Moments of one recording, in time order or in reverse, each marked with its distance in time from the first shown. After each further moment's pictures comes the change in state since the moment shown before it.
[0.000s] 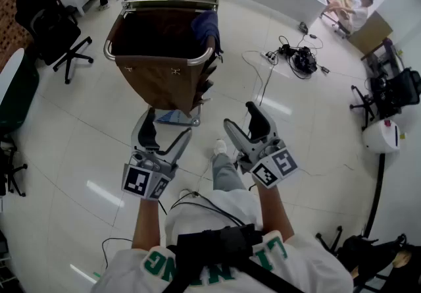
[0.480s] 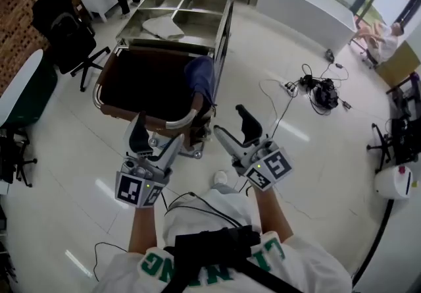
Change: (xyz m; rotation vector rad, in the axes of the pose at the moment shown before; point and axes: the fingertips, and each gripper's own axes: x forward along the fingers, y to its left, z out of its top) left arm 0.221 0.020 0.017 0.145 -0.051 0.133; right arm 0.124 -0.191 0.053 0.002 -0.018 0.224
